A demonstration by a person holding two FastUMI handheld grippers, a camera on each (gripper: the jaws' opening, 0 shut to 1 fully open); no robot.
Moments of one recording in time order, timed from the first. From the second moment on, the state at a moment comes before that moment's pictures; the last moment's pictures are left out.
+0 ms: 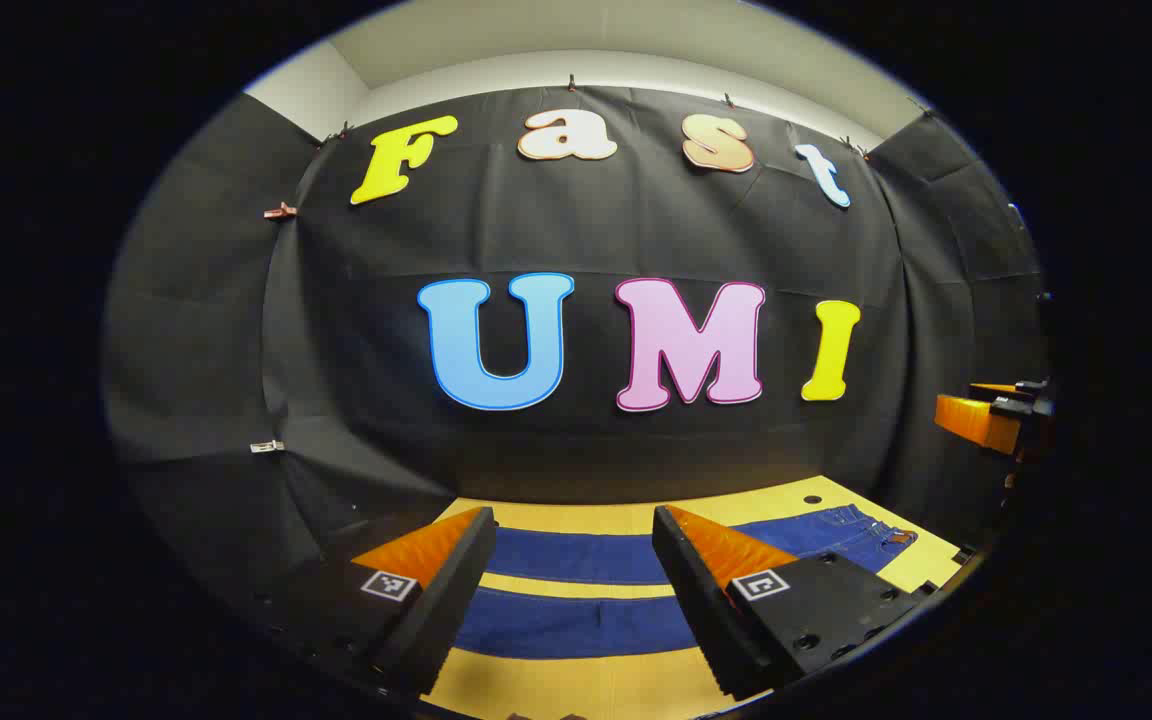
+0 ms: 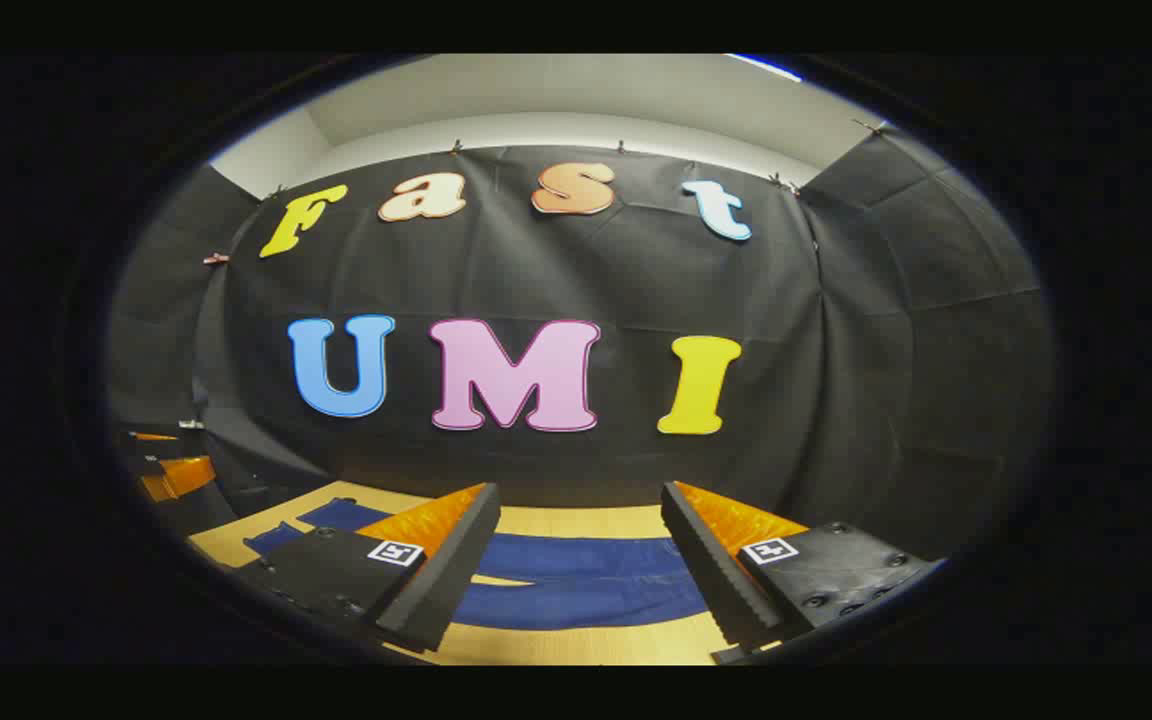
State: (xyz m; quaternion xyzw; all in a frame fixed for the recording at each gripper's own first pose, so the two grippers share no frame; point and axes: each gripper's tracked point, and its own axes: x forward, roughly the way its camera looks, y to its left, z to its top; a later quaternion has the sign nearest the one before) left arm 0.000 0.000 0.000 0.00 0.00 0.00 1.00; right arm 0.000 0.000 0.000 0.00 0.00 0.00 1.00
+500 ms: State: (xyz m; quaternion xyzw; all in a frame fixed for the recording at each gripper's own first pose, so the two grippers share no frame) left arm -0.017 0.022 -0.010 0.00 -0.01 -0.03 1.00; right arm -0.044 0.031 -0.003 0.00 0.00 -0.01 1.00
